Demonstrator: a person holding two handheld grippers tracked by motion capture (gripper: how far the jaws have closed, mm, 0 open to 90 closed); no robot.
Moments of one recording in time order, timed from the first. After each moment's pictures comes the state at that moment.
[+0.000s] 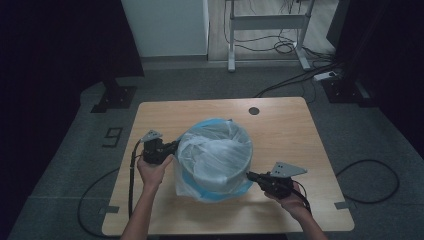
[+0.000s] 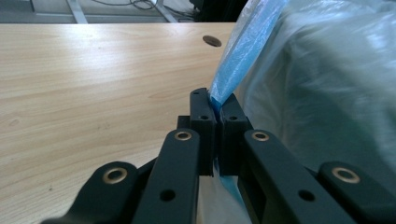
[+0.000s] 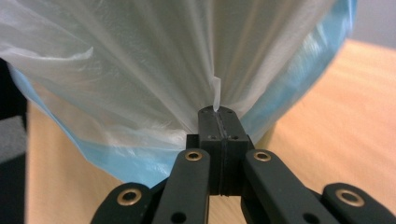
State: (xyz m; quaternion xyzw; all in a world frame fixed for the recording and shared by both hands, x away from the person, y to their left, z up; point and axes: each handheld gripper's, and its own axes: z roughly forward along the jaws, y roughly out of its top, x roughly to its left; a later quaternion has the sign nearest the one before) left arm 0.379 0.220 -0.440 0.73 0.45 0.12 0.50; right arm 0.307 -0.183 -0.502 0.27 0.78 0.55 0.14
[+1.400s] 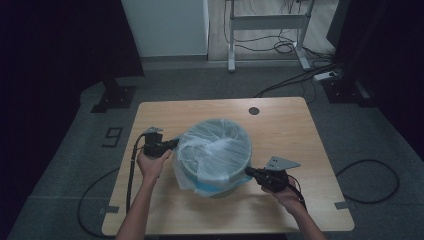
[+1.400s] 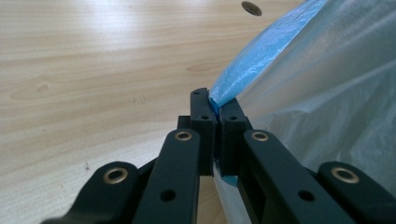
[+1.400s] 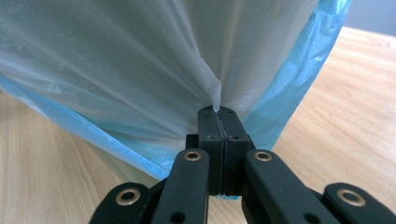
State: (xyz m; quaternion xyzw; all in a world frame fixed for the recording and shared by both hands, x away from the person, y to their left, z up) left arm 0.416 0.233 -0.466 0.74 0.50 0.09 0.44; right arm 0.325 -0.175 -0.505 0.30 0.78 0.53 0.14
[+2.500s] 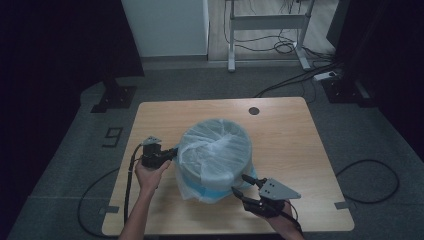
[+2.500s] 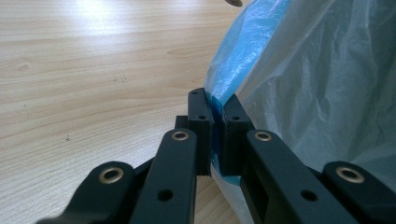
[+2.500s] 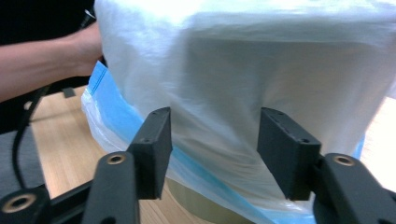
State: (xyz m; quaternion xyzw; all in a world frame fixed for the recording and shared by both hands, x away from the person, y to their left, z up) left arm 0.384 0.235 -0.470 0.74 0.48 0.09 0.46; right arm 0.240 -0.134 -0.470 0.28 0.74 0.57 0.23
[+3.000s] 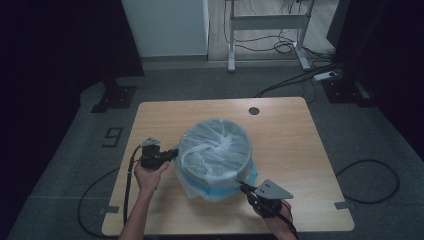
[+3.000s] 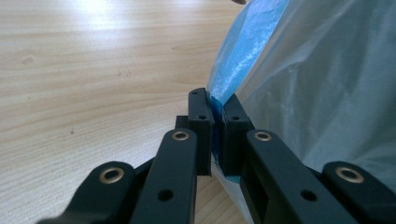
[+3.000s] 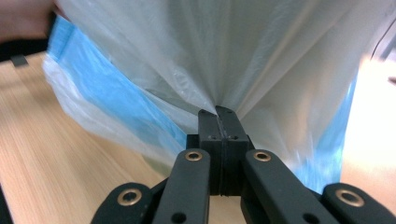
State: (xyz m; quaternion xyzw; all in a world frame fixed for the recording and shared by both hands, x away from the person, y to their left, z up) left arm 0.383 0.238 -0.476 0.75 0.49 0.09 0.45; right arm 0.252 -0.138 -0.503 0.33 0.76 0.51 0.23
